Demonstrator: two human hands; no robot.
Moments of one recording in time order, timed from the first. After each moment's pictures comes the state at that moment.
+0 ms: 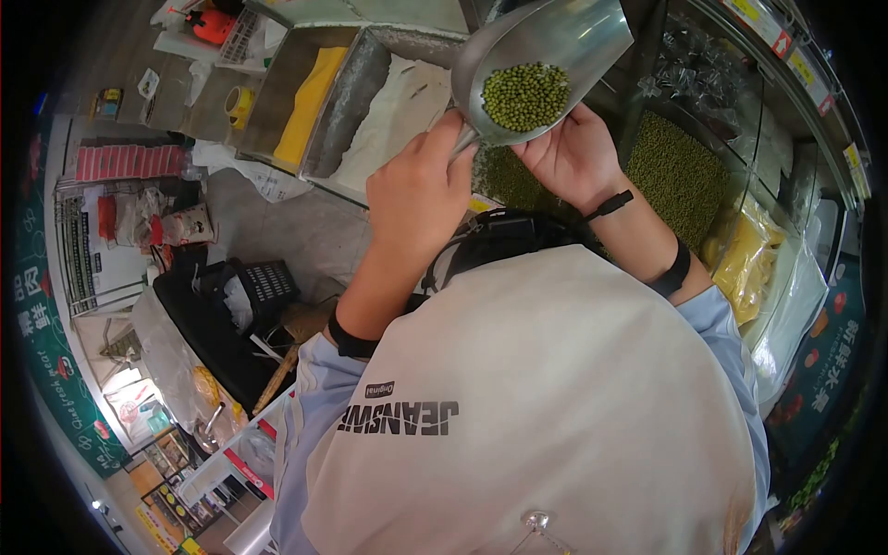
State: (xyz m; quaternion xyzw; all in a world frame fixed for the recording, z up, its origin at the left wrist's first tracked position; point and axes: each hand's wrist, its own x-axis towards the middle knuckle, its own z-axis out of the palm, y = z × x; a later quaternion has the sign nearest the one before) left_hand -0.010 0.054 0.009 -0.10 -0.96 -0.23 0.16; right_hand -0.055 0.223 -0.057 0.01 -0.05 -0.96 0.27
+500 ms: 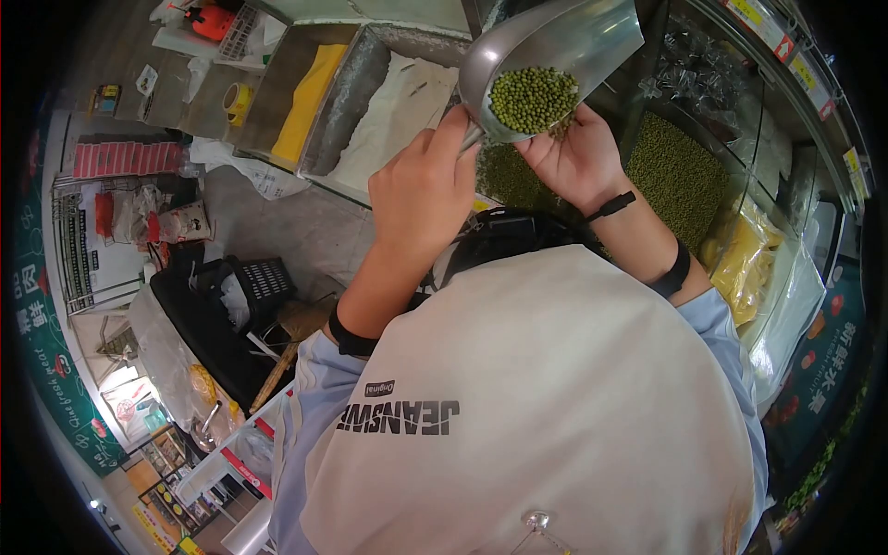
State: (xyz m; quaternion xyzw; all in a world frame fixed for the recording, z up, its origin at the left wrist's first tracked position) left_hand -0.011 0.054 0.005 -0.13 -0.96 -0.20 0.18; right_hand -0.055 0.223 -0.057 0.04 -0.06 -0.97 0.25
